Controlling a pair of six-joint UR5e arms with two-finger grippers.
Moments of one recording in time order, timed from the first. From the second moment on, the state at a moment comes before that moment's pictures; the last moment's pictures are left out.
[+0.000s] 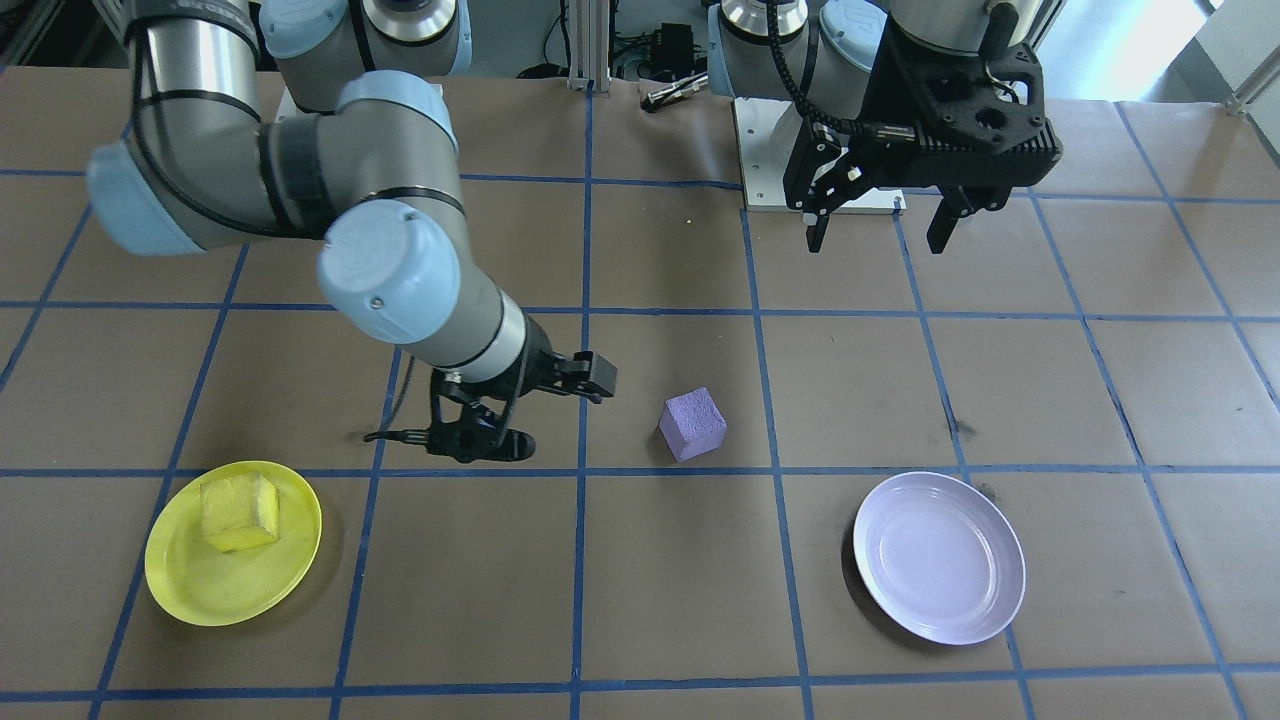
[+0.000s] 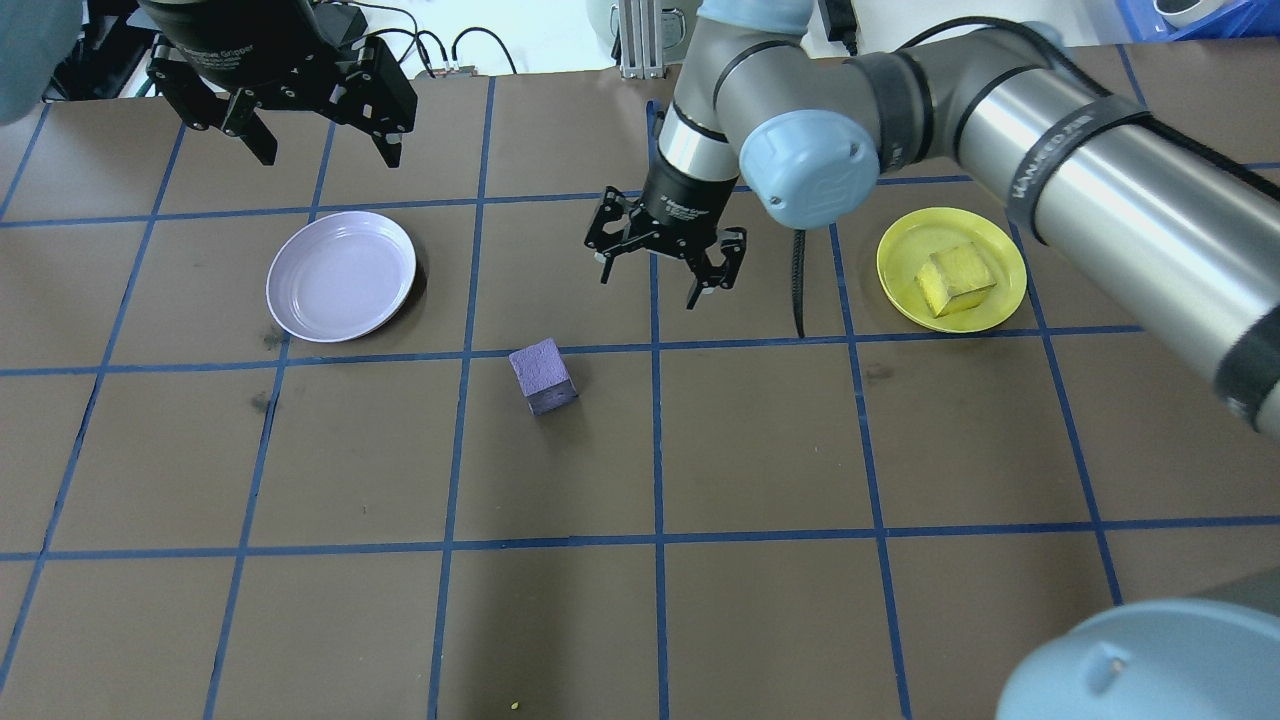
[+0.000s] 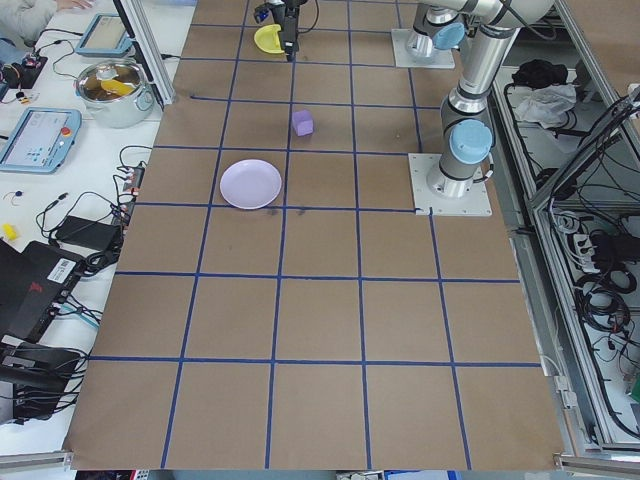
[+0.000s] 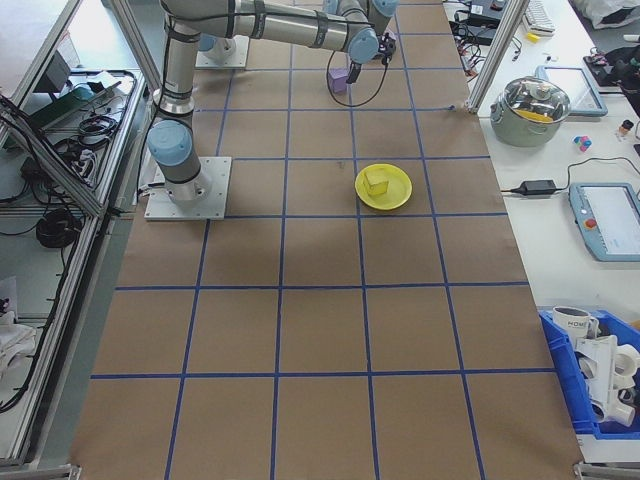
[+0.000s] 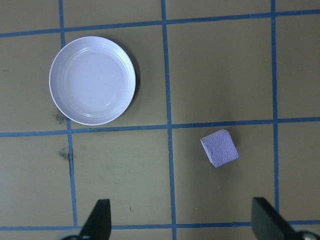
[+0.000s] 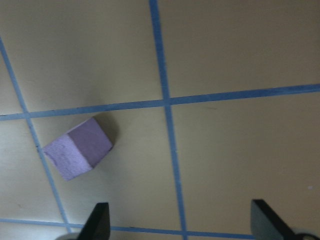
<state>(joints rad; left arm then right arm) -1.64 -1.62 -1.37 -1.62 1.64 -0.03 1.76 -1.21 1.48 -1.68 -1.28 0.28</state>
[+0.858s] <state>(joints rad) -1.64 -1.62 -1.37 -1.62 1.64 -0.03 1.61 -1.49 1.51 -1.54 -1.63 -0.15</state>
